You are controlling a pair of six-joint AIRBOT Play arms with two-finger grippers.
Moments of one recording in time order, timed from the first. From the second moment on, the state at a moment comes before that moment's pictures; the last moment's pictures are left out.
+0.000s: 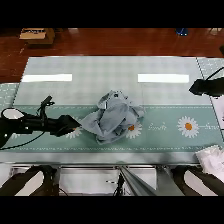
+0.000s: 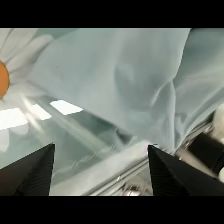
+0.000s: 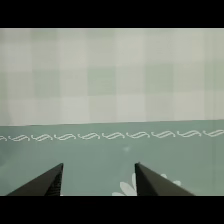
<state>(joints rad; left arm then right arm) 0.14 -1.02 0.45 0.64 -1.19 -1.23 -0.25 -1.07 1.10 -1.38 1.17 1.39</state>
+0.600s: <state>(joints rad) 0.00 -1.34 0.48 0.28 -0.97 -1.05 -0.28 -1.07 1.00 -1.18 1.16 1.31</state>
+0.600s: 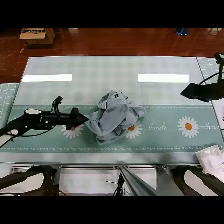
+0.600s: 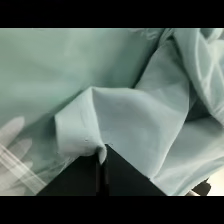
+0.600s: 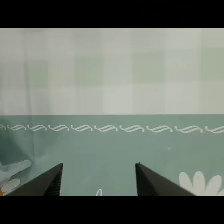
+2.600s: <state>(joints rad) 0.37 -0.97 1.02 0.08 -1.35 -0.95 -0.19 -0.84 1.01 -0.71 0.98 0.88</state>
